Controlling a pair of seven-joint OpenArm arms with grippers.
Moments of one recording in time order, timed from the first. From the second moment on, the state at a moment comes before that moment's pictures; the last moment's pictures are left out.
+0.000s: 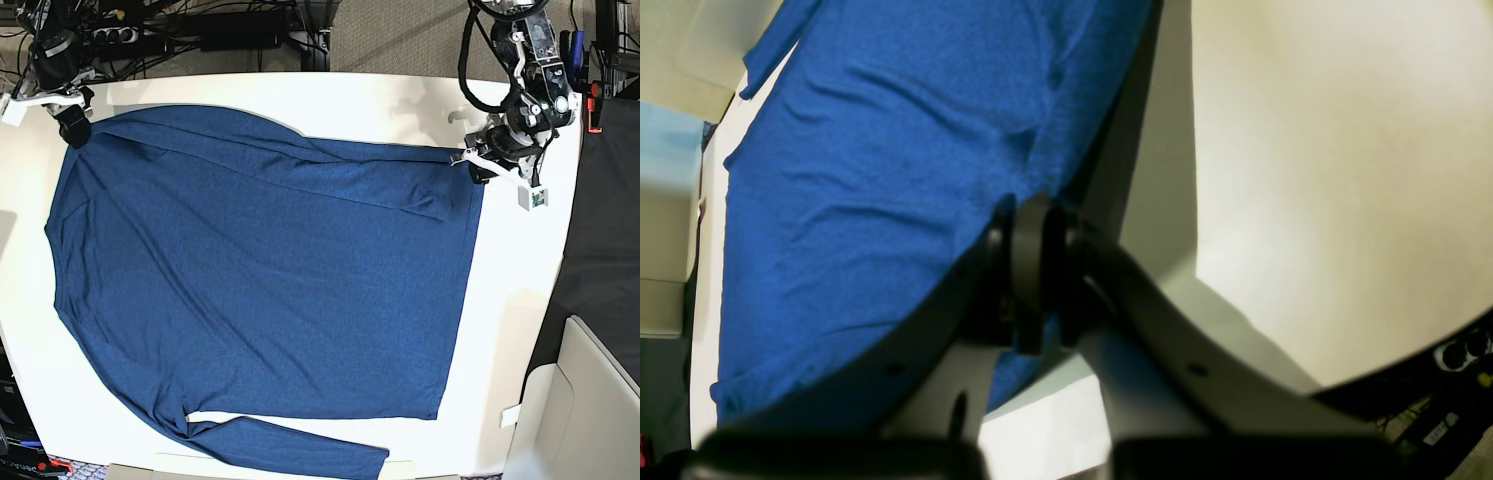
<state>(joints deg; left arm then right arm) 13.7 -6.0 -19.4 107.3 -20.2 -0.5 61.2 -33.4 8.0 39.5 105.3 58.3 13.2 -34.3</state>
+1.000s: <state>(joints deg) 13.1 -2.6 -19.0 102.7 -20.4 -0.9 59.9 -33.3 8.0 39.5 105.3 58.3 13.2 -34.3</state>
